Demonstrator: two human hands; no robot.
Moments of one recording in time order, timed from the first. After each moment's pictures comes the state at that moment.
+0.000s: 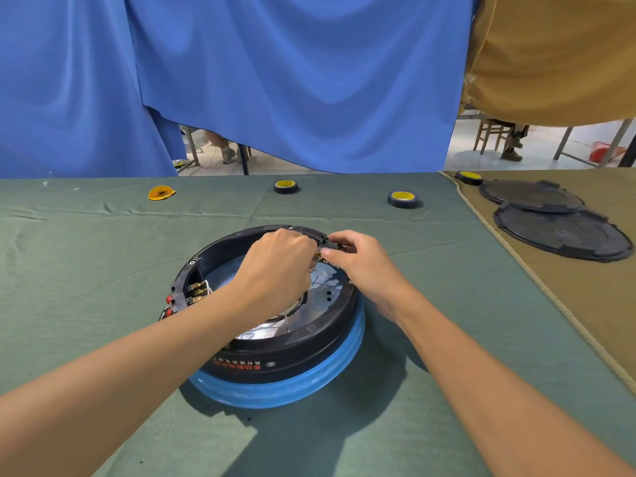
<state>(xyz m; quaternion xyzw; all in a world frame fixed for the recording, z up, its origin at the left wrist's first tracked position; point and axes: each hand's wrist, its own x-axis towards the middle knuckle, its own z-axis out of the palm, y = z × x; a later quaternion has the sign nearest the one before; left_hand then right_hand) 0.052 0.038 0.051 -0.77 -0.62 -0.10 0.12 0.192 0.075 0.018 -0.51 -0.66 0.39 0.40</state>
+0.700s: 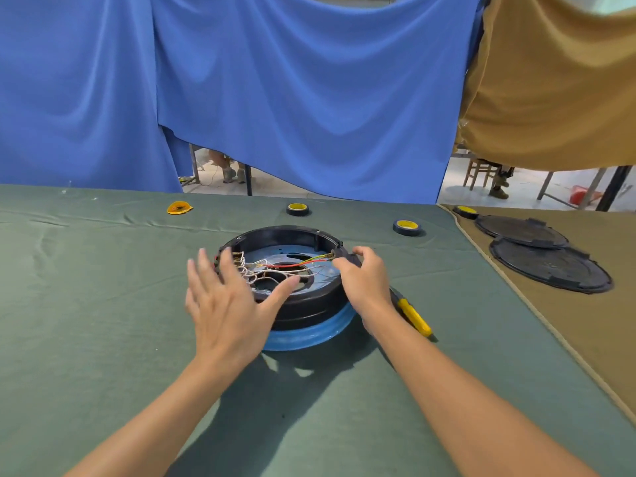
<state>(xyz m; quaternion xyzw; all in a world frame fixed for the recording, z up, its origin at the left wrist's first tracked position) -0.010 -0.014 0.009 -0.54 -0.74 -0.40 0.02 0.150 0.075 0.014 -0.61 -0.56 0.31 0.47</state>
